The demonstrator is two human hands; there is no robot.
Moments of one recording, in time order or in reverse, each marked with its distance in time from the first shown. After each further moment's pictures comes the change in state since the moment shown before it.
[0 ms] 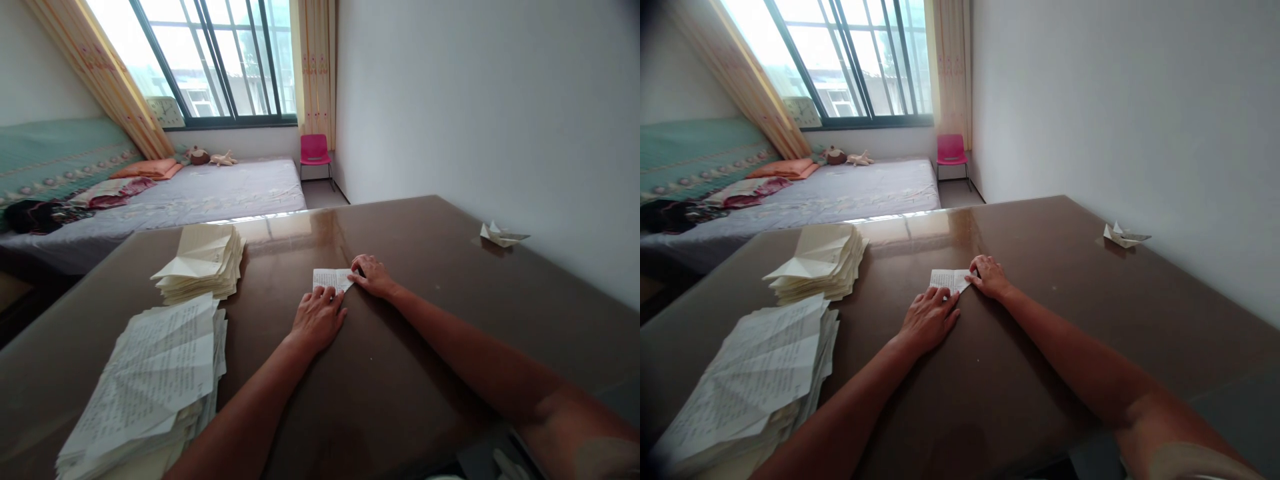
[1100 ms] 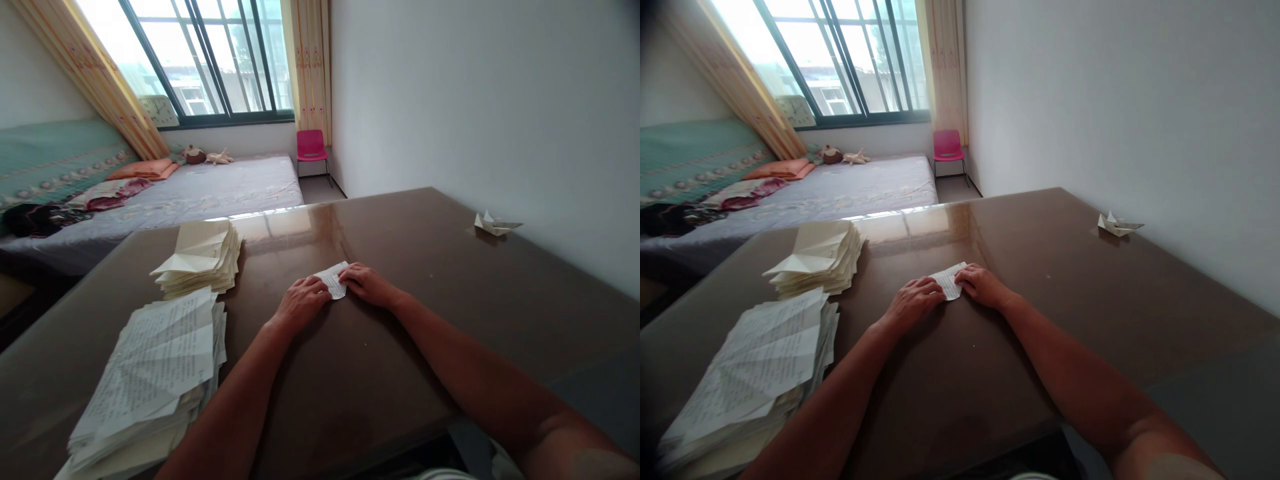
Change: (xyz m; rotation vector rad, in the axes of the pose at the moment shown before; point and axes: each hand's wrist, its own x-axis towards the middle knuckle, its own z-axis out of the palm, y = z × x) left_hand 0.001 -0.033 -0.013 -0.145 -0.009 0.219; right_hand -0.036 -0.021 -0.009 0.290 -0.023 -0.414
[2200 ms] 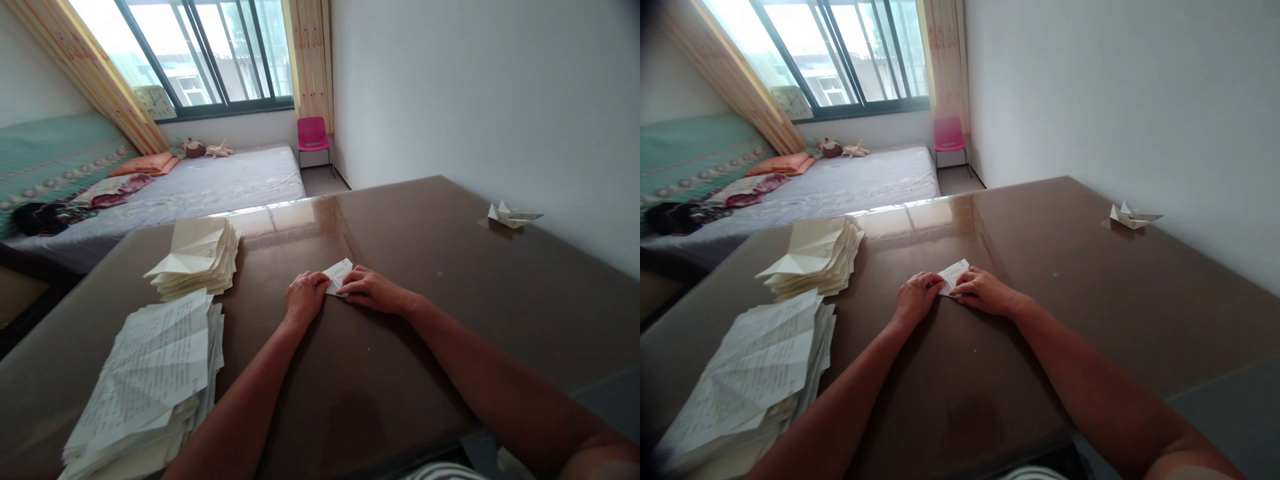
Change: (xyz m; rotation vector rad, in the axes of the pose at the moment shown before) left_hand 0.023 0.002 0.027 -0.198 0.130 -0.621; right_hand -0.006 -0.012 -0.016 0.014 -0.183 -0.123
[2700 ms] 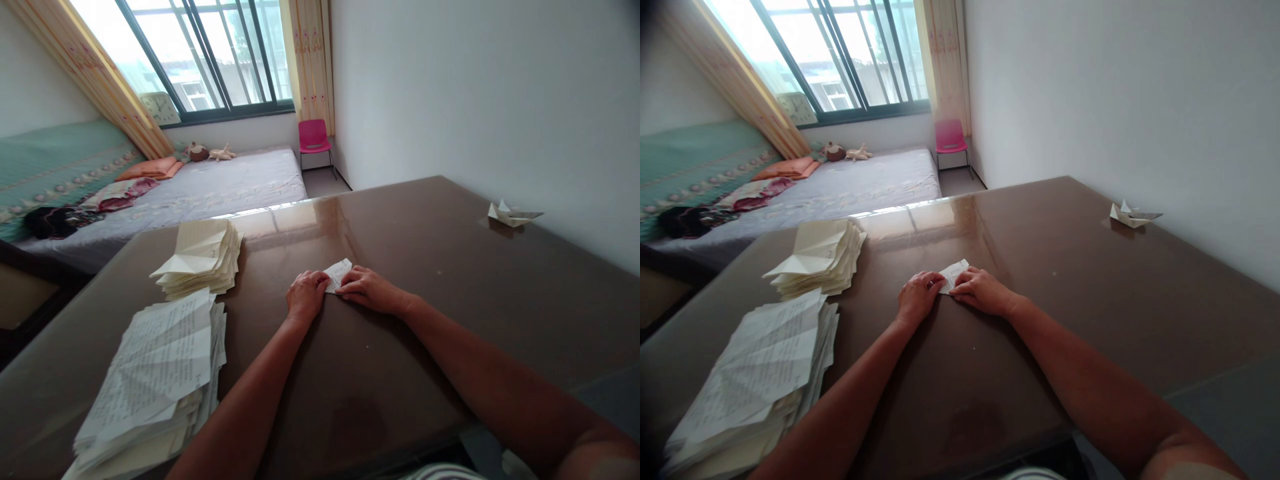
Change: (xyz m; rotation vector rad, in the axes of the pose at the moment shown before) left_hand -0.001 0.003 0.005 0.036 0.013 -0.047; right_hand 0.001 0.003 0.009 -0.064 0.040 0.004
